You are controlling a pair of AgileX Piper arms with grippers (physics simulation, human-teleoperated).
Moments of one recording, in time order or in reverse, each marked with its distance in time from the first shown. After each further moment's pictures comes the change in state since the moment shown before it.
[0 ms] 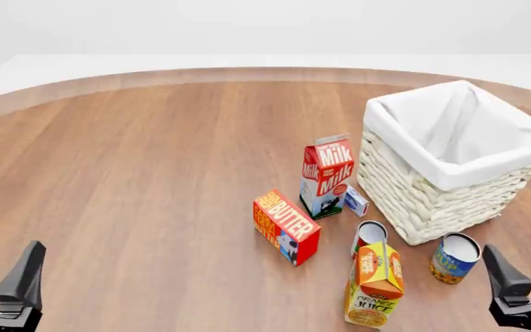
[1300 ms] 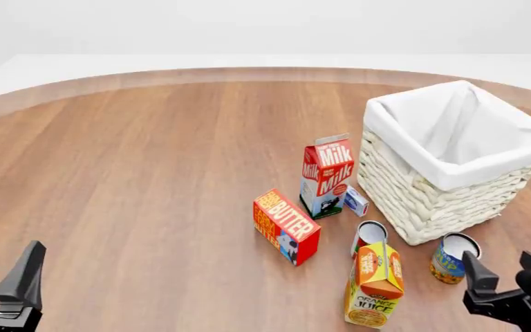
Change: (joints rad) left arm 0.000 0.000 0.000 0.000 0.000; right arm -0.054 0.351 0.154 -0.393 0.016
